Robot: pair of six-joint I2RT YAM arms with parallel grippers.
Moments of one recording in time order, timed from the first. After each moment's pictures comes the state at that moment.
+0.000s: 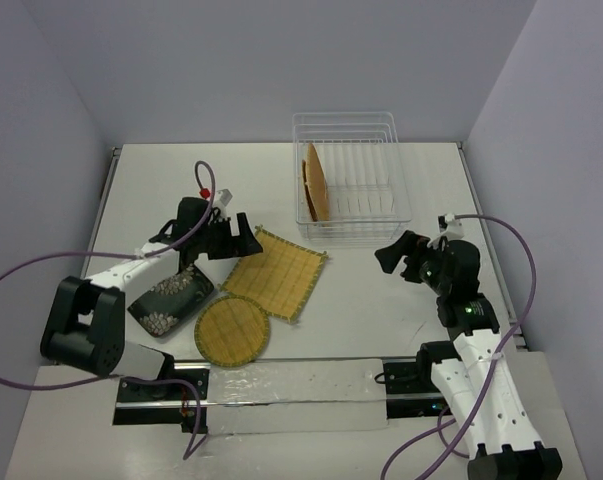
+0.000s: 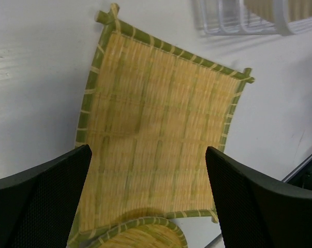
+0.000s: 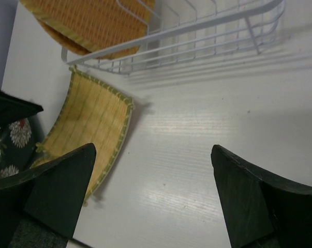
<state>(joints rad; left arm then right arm) -0.35 1.41 0.77 -0.11 0.36 -0.44 0.04 0.57 0.50 -0.35 -0.28 0.49</state>
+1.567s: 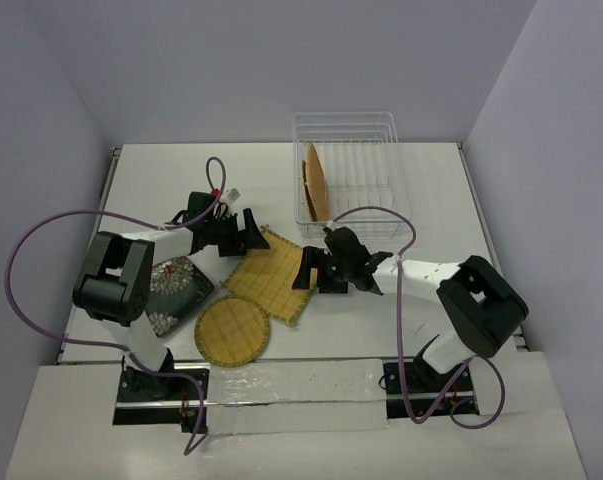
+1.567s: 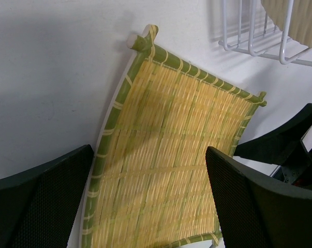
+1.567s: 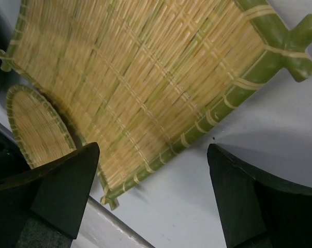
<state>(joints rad) -0.29 1.75 0.89 0.00 0.55 -0.45 0.69 1.51 0.68 -0.02 -0.20 0.76</state>
